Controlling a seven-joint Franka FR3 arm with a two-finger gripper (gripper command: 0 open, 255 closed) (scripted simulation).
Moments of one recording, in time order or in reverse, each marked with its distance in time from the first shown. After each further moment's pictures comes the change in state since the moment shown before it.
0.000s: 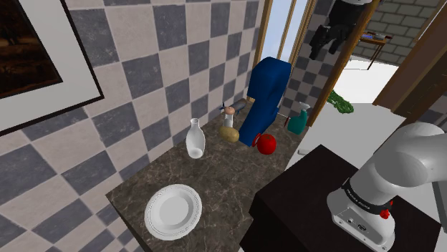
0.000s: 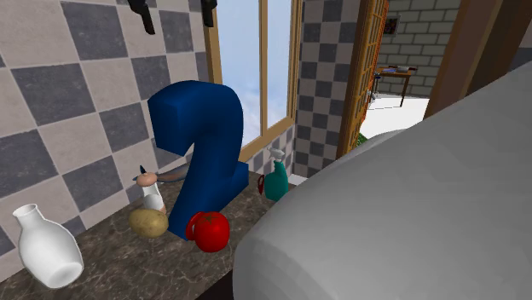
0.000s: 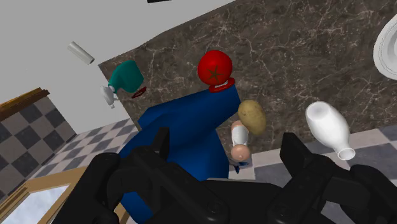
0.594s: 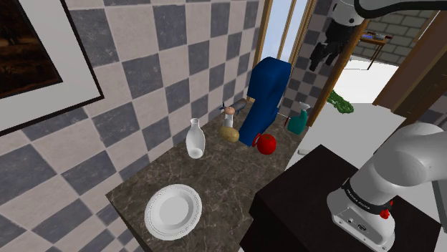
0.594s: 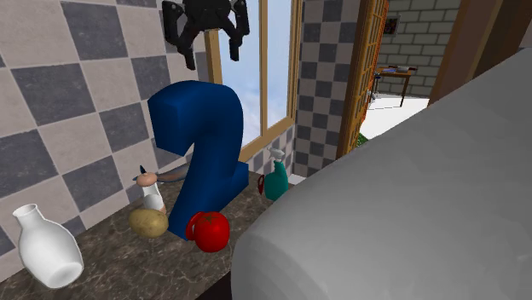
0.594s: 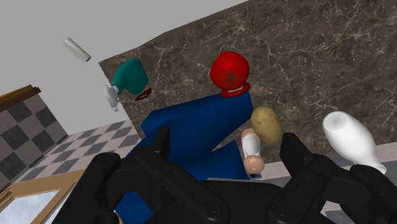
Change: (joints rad) arm -0.023 0.052 -0.138 -0.110 -0.057 0.161 -0.146
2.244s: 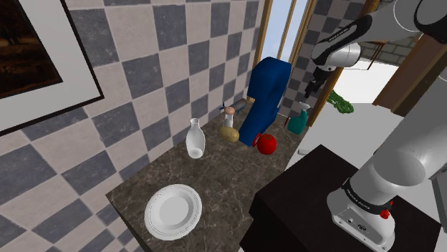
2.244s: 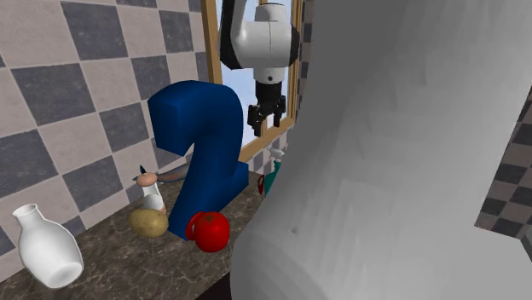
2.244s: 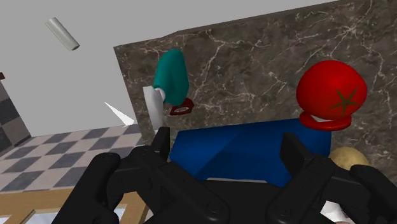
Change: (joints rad) arm -0.002 0.794 -0.473 0.140 0.254 0.578 -0.743
